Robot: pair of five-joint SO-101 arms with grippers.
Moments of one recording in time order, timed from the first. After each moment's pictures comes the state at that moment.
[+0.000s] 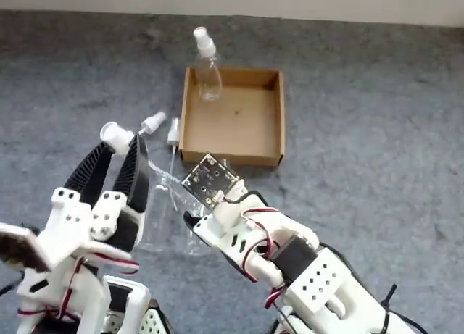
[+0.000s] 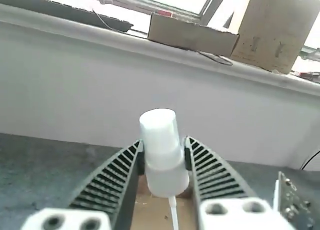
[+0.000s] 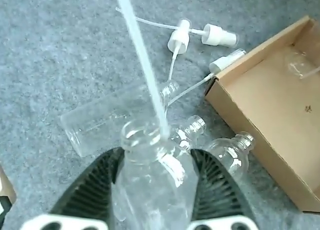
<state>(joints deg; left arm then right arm) 6.0 -103.2 55.2 51.6 19.1 -47.8 -59.5 59.9 45.1 10.1</state>
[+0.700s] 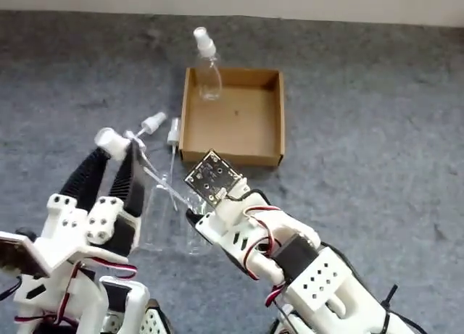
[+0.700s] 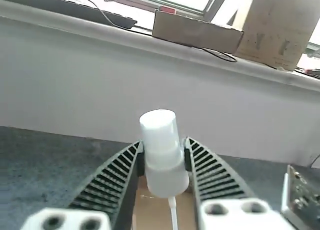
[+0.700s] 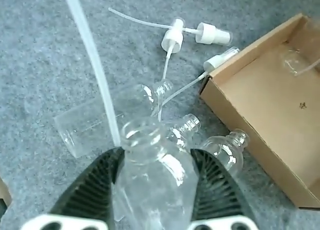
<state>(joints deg) 3.1 -104.4 54.5 54.3 18.8 -46.8 -59.5 59.9 45.1 10.1</state>
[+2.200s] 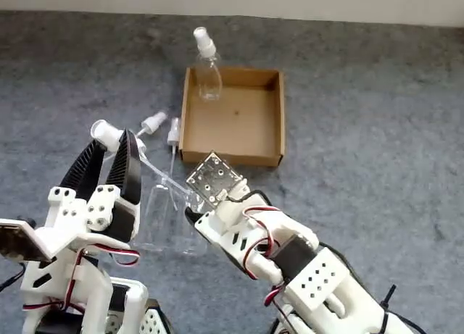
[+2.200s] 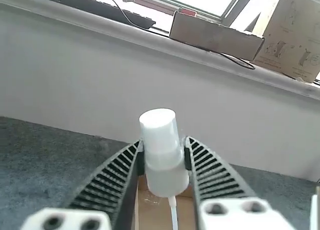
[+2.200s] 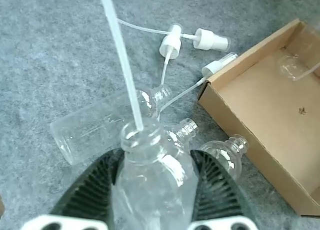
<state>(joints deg) 1.1 -104.4 59.4 48.9 21.8 -46.6 -59.5 62.5 40.9 10.1</state>
